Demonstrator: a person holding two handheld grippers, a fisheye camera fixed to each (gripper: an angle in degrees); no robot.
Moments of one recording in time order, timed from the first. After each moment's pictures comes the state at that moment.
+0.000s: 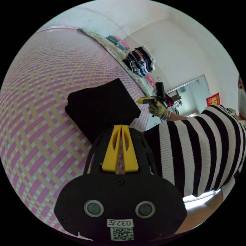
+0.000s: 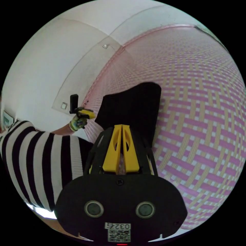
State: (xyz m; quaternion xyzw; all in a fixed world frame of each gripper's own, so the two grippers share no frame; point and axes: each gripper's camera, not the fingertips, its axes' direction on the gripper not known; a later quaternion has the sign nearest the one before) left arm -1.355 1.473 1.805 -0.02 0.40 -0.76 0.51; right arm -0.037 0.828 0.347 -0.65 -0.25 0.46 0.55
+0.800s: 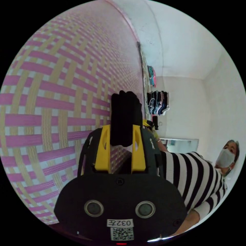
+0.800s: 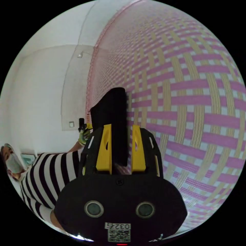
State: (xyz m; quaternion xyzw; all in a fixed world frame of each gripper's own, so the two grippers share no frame) left arm -1.263 1.609 1.806 0.00 0.33 -0.92 0.21; right arm 0.123 0.872 0.345 -0.67 -0.21 0.60 0.38
